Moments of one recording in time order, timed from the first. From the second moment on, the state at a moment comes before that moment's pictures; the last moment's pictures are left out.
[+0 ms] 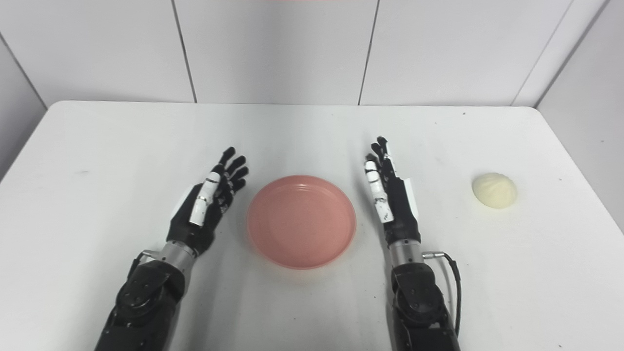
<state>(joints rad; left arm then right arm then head) -0.23 -0.01 -0.09 0.17 -0.13 0.04 -0.20 -0.19 -0.11 -0.03 0.09 -0.14 -0.14 -0.02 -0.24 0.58</state>
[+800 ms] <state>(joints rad) -0.28 0.02 -0.08 0.26 -0.15 -0.01 -0.26 -0.30 -0.47 -0.10 -0.33 -0.51 0.14 0.08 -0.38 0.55</state>
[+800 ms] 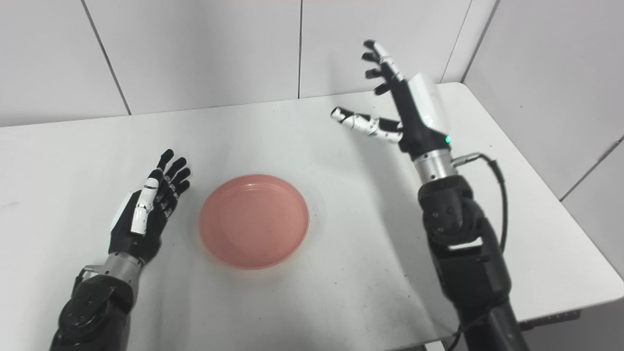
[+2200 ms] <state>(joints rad) -0.28 0.06 -0.04 0.26 -0.19 -0.01 -0.30 -0.35 -0.73 -0.02 -0.03 -0.84 0.46 0.41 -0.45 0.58</state>
